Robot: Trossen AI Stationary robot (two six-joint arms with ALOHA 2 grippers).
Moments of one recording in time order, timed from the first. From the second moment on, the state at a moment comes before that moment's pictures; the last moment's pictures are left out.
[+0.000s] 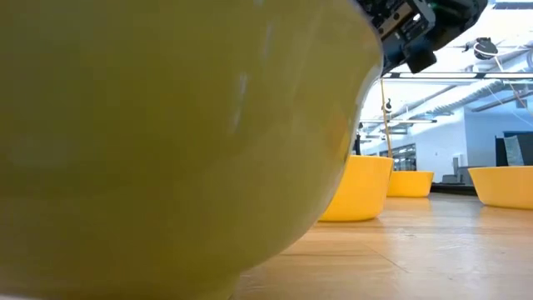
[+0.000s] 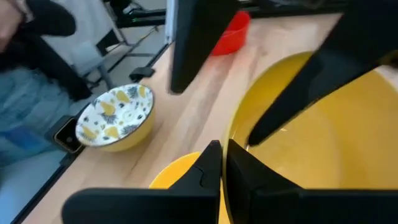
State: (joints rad) left arm -0.03 1.75 1.27 -0.24 0.46 0.12; right arm 0.03 1.52 0.73 0.36 -0.43 0.08
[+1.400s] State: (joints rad) left arm -0.03 1.51 1.26 -0.33 -0.18 0.04; right arm -0.12 1.16 0.74 -0.07 0.29 0.04
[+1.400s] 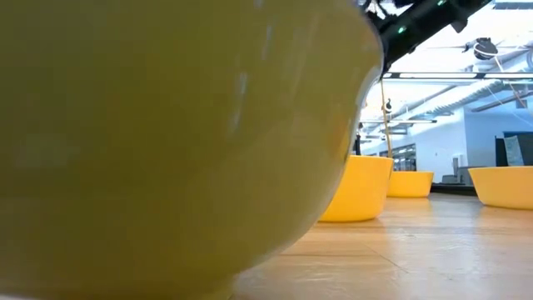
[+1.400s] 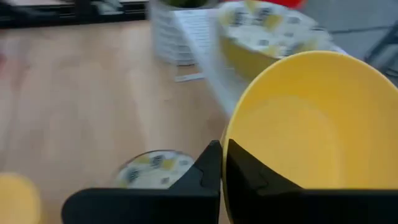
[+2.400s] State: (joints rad) left arm -0.03 1.10 1.27 -0.67 -0.18 -0.17; right arm -0.46 1.54 1.13 -0.21 0.26 -0.04
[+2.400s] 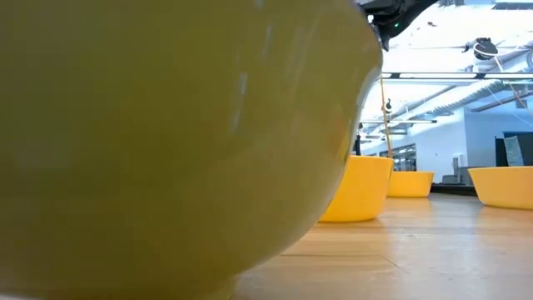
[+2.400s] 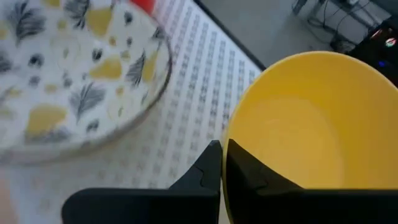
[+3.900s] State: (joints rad) left arm -0.03 1.09 1.27 -0.71 -0.24 -0.15; right arm -0.47 1.61 1.12 -0.05 0.22 -0.13
